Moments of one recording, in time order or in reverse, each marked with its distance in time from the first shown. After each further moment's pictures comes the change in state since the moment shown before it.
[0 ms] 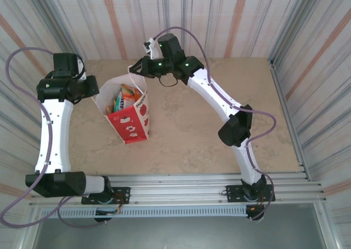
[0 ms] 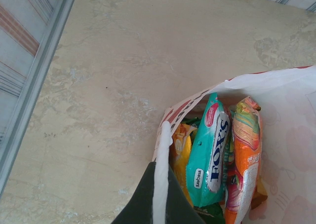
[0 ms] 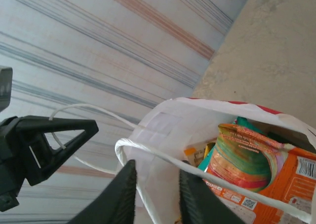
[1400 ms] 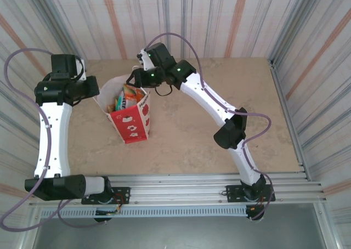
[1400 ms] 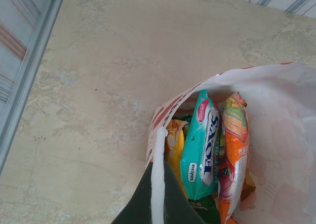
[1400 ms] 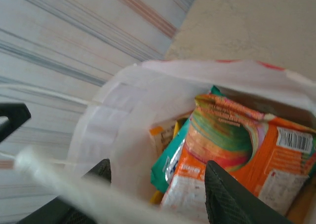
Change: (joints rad) left arm 0.000 -0.033 -0.005 -0.001 0.046 0.011; right arm 0.090 0.024 0.065 -0.241 0.203 -0.152
